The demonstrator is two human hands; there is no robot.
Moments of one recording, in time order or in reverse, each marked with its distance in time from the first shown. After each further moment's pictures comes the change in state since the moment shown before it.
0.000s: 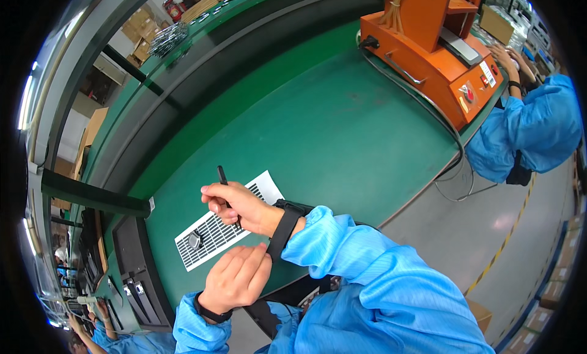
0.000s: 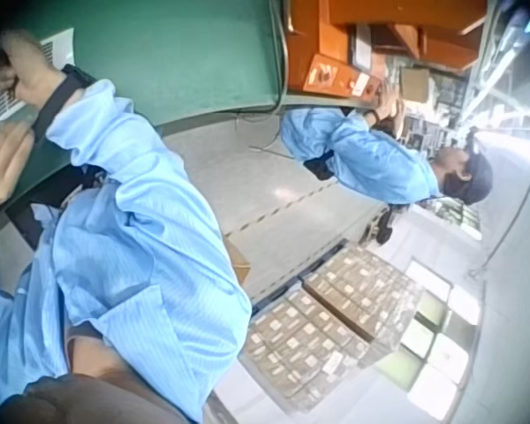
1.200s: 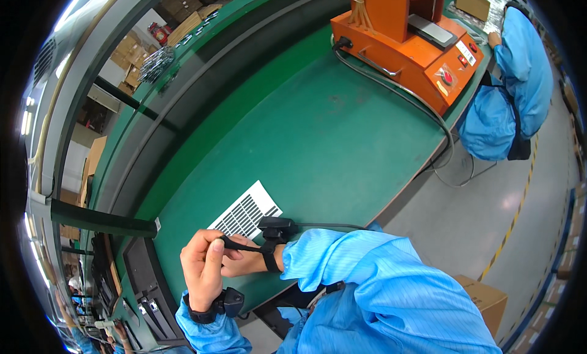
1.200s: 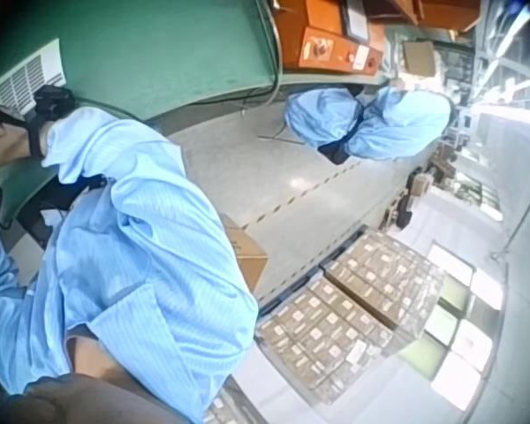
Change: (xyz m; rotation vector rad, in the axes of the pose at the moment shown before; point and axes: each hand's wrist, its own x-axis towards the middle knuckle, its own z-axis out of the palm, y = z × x) left_hand 0.018 -0.020 -0.023 -1.140 0.122 -0.876; right_hand -0.010 0.099 -0.027 -1.178 -0.021 -0.925
